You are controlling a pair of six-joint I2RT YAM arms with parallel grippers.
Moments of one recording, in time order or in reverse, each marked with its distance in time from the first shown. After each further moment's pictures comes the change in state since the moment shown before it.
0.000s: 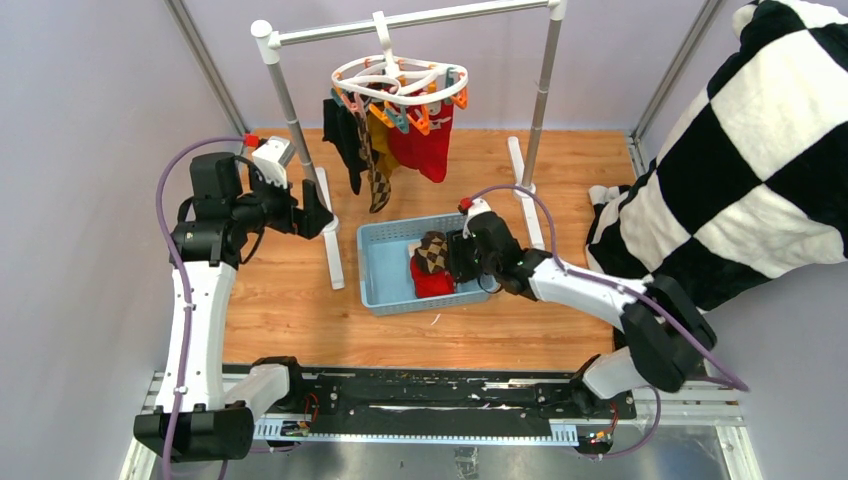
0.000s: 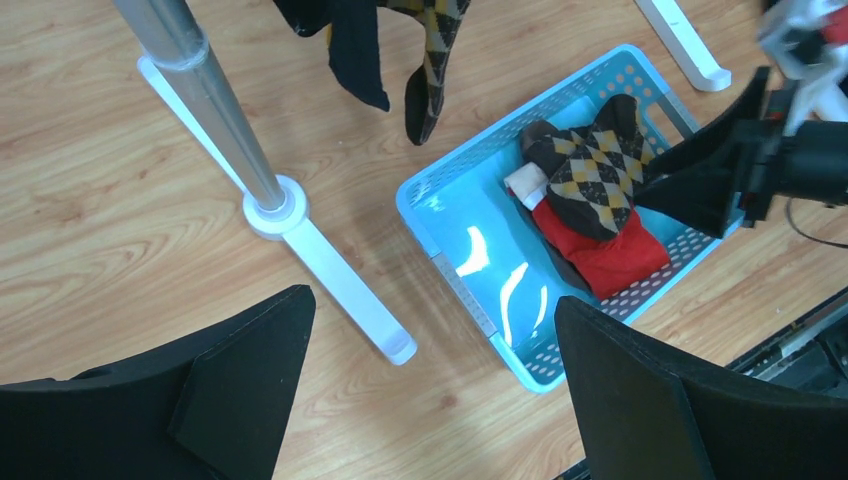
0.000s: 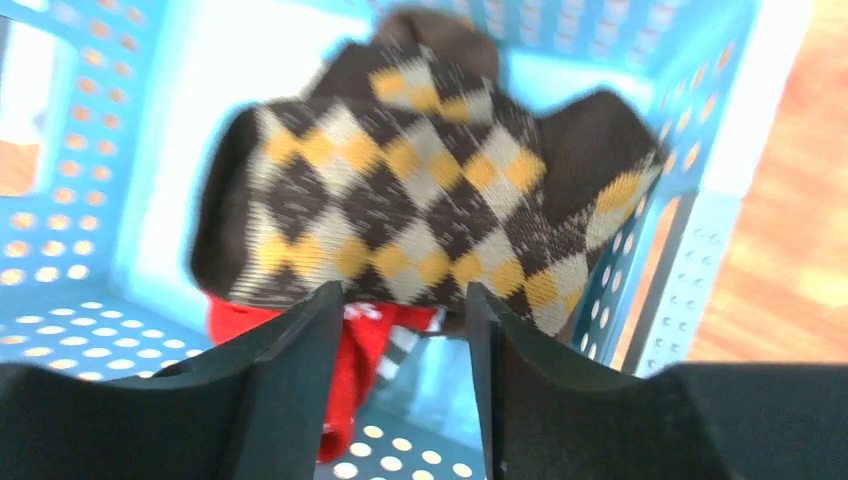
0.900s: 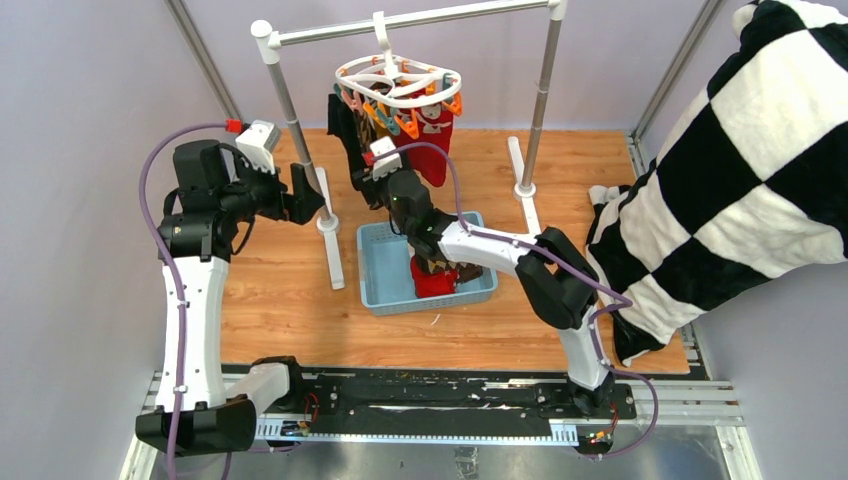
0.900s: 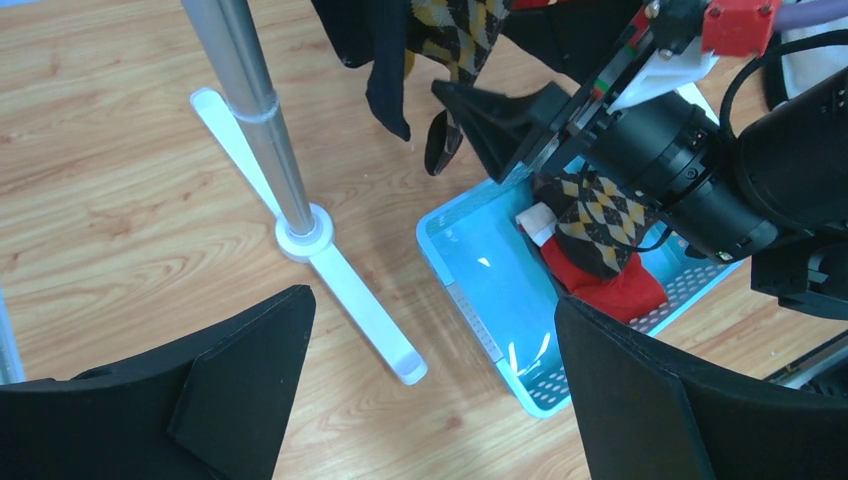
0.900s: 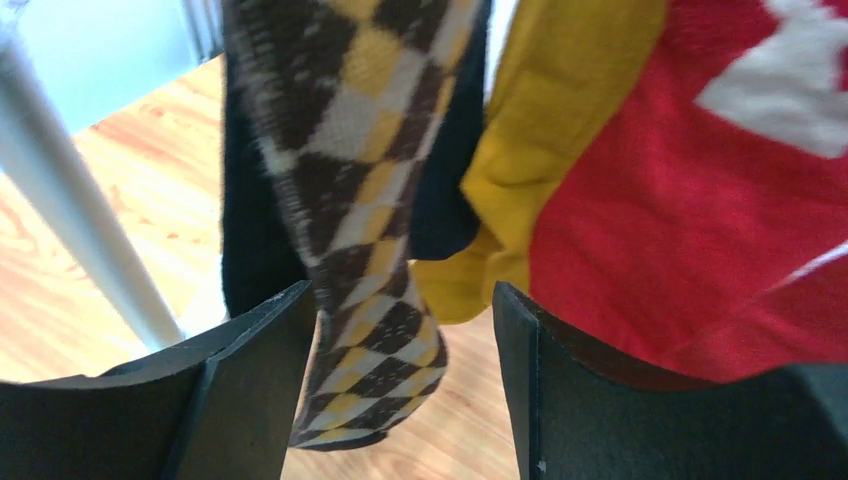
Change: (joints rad) left arm 0.036 0.033 0.111 -0.010 -0.007 -0.039; right arm 0.194 0.555 0.717 0.539 0.396 -0.522
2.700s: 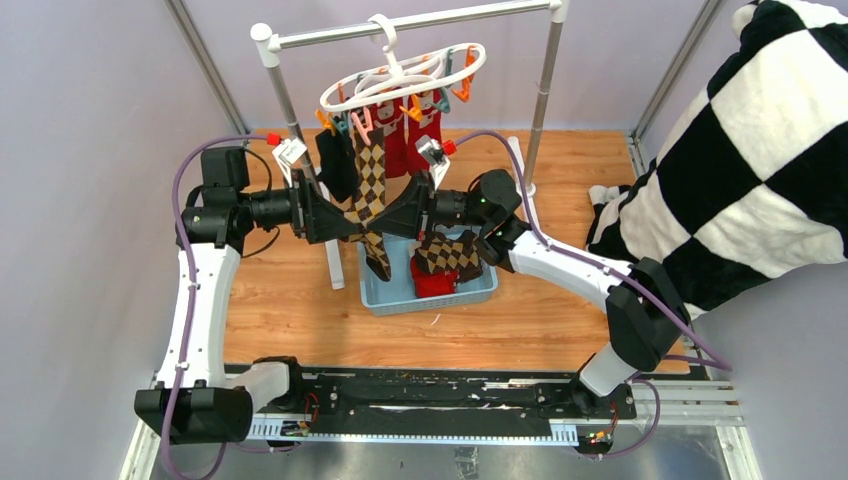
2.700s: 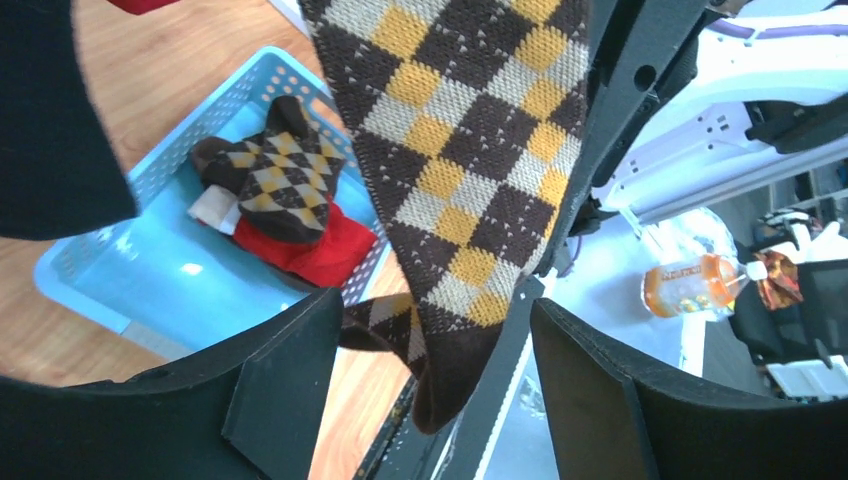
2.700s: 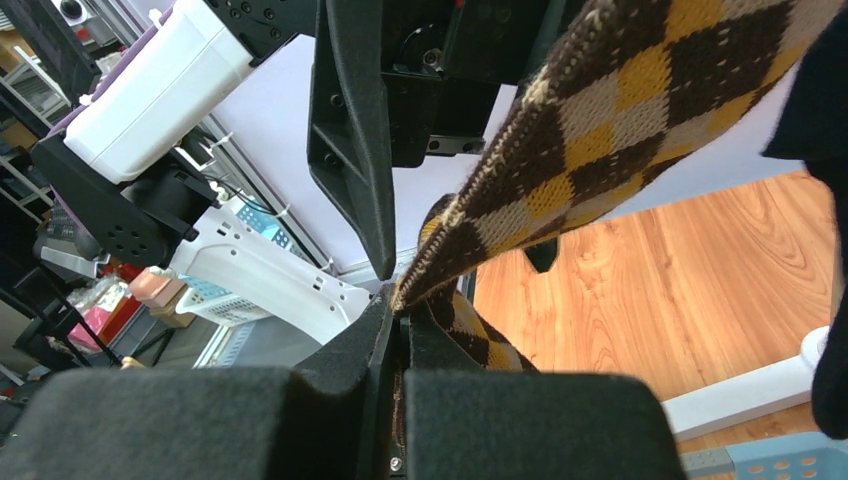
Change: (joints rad) left arm -0.041 0.048 -0.079 -0.030 0.625 -0.095; right arm -0.131 -0.463 -0.384 0.289 -1.251 0.869
